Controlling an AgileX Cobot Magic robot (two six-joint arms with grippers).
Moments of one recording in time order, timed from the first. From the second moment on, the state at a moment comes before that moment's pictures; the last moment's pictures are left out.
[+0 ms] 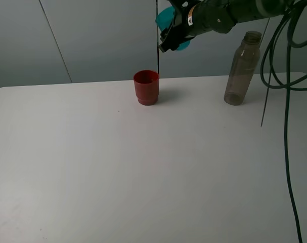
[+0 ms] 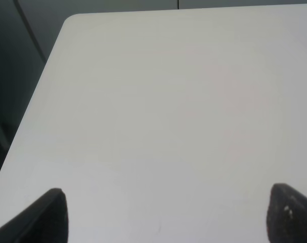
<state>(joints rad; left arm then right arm) 0.07 0.00 -0.52 0.09 1.11 -0.02 0.43 2.04 -1.51 -0.56 0.11 0.13</state>
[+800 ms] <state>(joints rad) 0.07 0.00 -0.52 0.09 1.11 -0.02 0.39 1.76 -0.77 -0.17 -0.26 0.12</state>
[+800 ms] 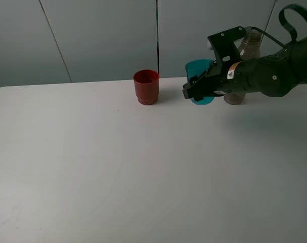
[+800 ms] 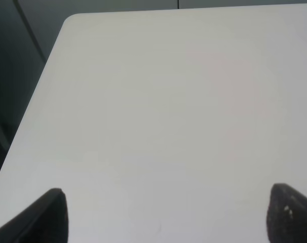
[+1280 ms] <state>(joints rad) 0.07 0.00 -0.52 0.09 1.11 -0.02 0.32 1.88 -0.59 -0.09 -0.76 0.12</state>
